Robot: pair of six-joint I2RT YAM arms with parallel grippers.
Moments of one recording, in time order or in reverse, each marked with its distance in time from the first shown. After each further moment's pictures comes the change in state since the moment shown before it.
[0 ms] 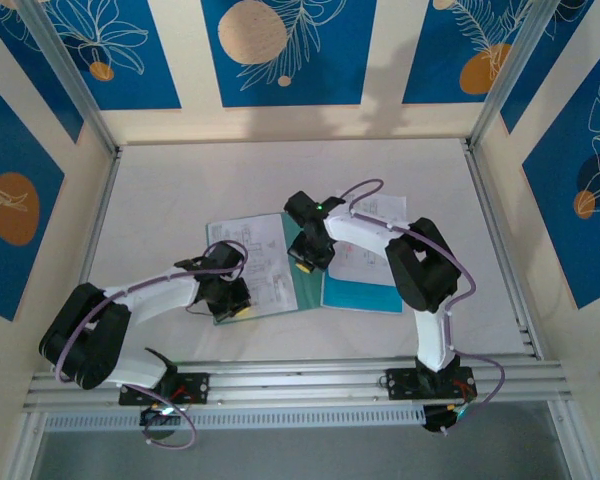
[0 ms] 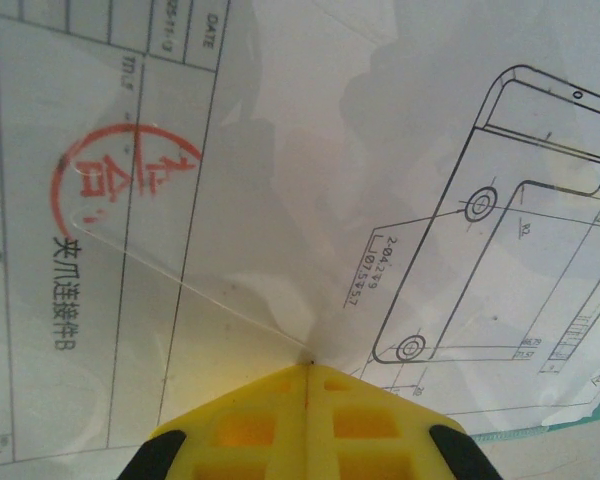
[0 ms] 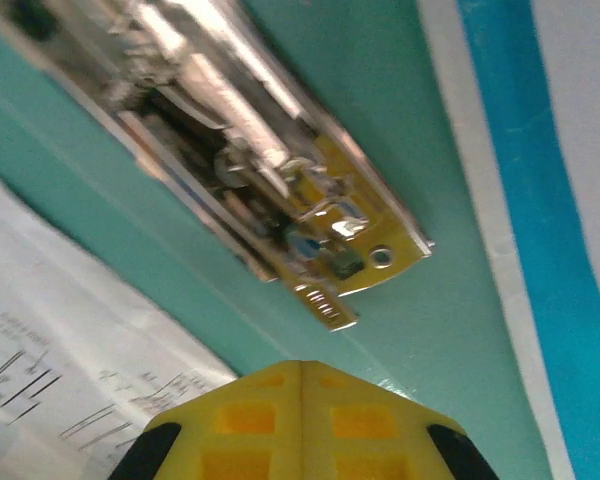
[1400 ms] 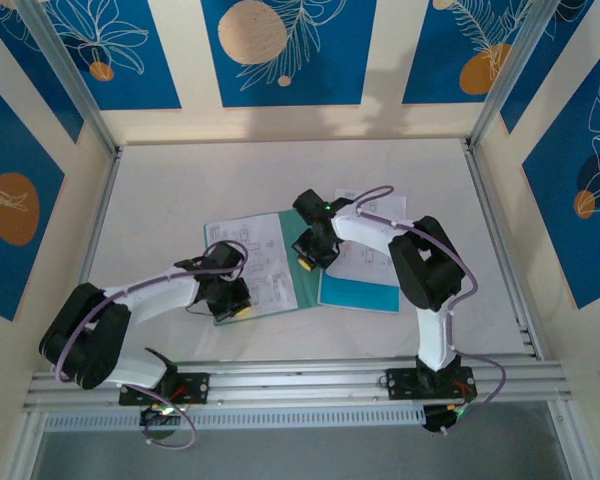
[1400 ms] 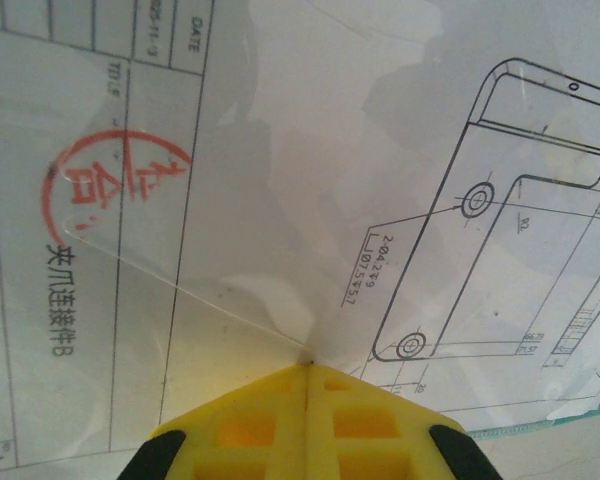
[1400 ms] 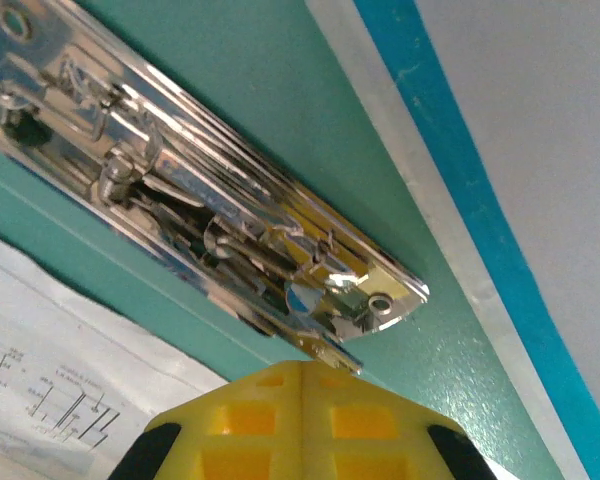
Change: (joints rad) left arm 0.000 0.000 0.000 0.000 0.000 0.003; right arm -0.043 0.001 -0.031 0.095 -0.052 0.103
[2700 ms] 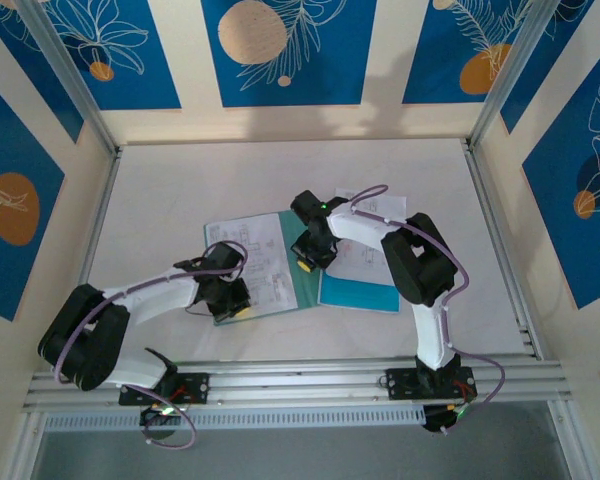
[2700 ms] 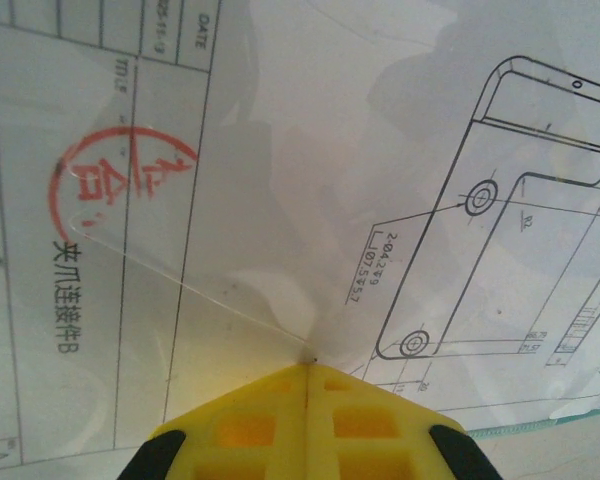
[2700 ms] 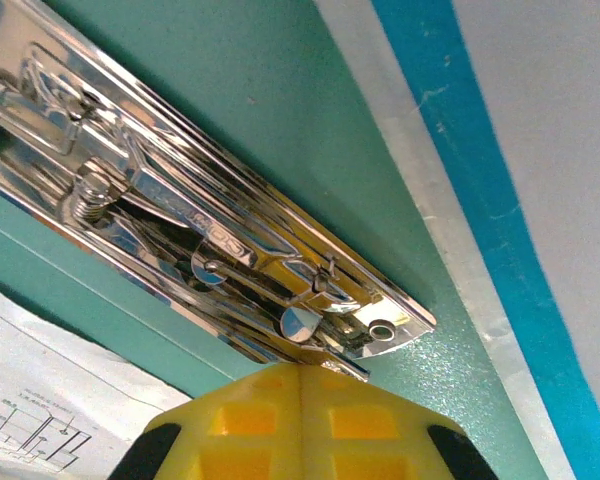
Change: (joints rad) left arm 0.000 -0.011 -0.008 0.000 -0.001 0.000; right arm -0.009 0.048 0.031 -0.040 0.002 -0.051
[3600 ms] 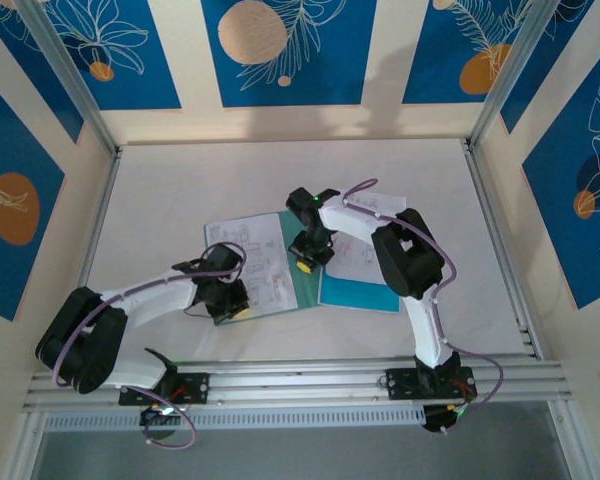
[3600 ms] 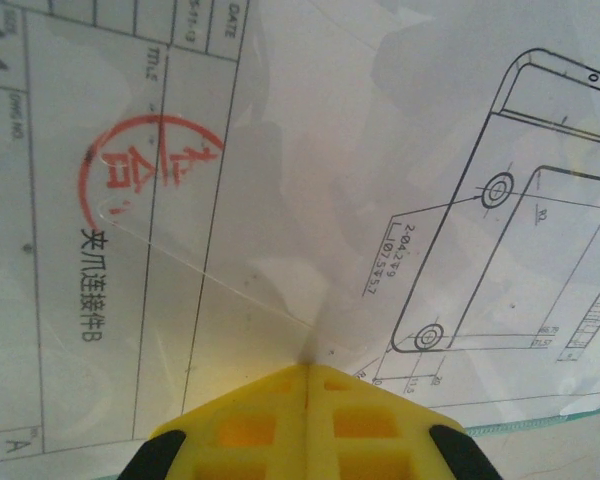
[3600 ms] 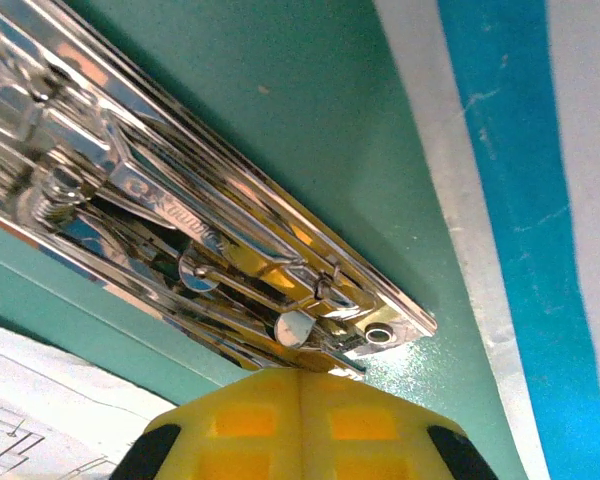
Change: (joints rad) left arm 0.003 -0.015 -0.013 -0.004 -0.006 0.000; right arm -0.016 0.108 0.148 -0.180 -0.046 -0.116
